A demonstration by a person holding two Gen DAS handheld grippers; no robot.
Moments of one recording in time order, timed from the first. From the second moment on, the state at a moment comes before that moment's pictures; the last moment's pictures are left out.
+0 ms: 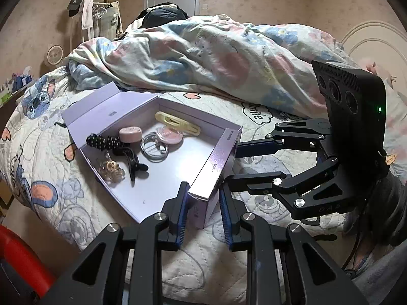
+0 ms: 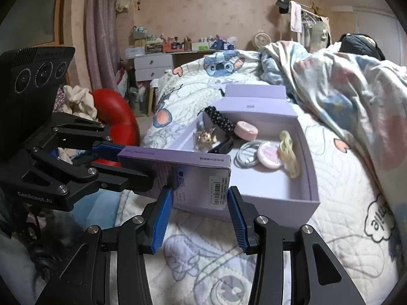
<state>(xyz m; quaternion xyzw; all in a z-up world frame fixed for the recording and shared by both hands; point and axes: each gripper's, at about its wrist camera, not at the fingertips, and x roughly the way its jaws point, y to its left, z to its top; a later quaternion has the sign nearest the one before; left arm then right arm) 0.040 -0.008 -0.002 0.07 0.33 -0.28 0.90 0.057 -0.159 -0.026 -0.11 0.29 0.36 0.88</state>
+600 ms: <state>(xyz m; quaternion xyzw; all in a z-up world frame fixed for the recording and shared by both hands) 0.071 -0.001 0.007 0.07 0.32 -0.28 0.90 0.080 -0.150 -0.009 -0.13 0.27 0.35 0.89</state>
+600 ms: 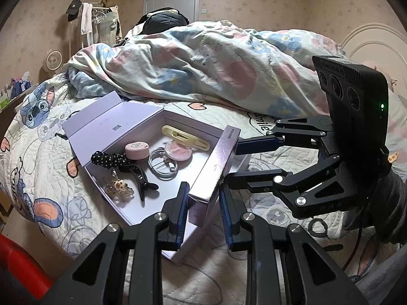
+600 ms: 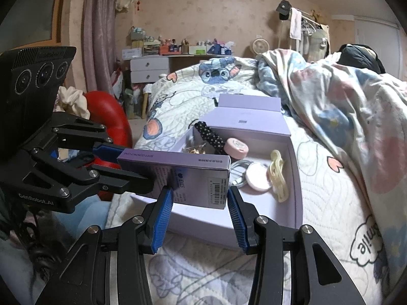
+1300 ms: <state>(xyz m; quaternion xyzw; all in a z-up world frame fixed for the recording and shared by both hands) 0.131 0.011 0.000 0.05 0.32 -0.29 0.90 0.134 -0.139 -0.011 -0.13 0.29 0.34 0.89</state>
